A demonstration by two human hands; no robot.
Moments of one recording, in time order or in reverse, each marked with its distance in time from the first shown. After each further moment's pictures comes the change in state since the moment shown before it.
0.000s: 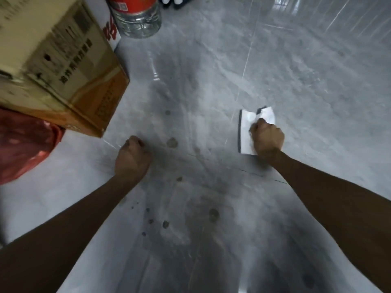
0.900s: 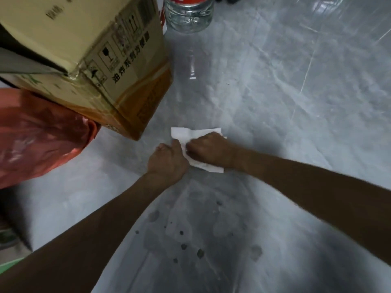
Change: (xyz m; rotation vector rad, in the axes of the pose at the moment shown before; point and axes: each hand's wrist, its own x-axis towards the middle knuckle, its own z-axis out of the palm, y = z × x) left_hand 0.056 -0.031 -0.014 0.410 -0.176 0.170; right_hand 0.012 -0.233 0.050 0.198 -0.144 -1.322
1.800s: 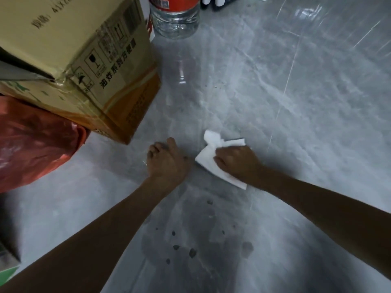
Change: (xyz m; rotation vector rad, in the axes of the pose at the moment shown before) left_hand 0.004 0.009 0.010 -0.164 0.041 -0.129; right_hand -0.080 -0.008 -0.013 -0.121 0.014 0.451
